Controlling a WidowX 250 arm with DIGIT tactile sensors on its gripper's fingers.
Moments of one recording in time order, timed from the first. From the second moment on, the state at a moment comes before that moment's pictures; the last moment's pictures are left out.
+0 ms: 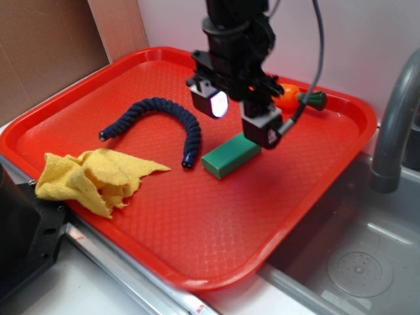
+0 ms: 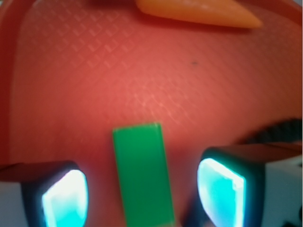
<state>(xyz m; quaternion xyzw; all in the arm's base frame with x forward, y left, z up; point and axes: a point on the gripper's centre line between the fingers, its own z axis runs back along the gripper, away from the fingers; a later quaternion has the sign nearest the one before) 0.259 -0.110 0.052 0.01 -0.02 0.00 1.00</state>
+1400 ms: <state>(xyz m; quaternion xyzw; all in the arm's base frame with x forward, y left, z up) 0.271 -0.076 0.046 0.03 0.06 -0.01 1.00</state>
